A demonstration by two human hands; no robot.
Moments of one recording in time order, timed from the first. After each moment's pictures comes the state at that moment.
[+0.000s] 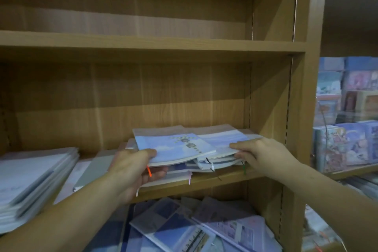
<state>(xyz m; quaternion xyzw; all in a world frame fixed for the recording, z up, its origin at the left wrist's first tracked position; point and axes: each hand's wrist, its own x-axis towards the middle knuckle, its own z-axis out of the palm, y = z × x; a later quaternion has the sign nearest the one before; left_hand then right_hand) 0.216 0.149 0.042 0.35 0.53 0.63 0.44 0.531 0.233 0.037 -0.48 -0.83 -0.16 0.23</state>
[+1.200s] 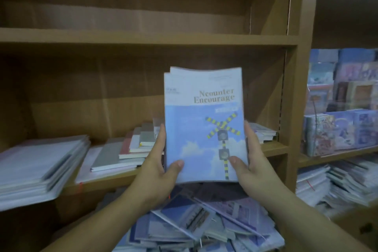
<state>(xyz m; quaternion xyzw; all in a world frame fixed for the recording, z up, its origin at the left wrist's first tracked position) 0.240 0.093 0.001 0.69 0.45 0.52 0.25 0.484 0.119 -0.003 -0.33 -0.74 0.29 0.51</state>
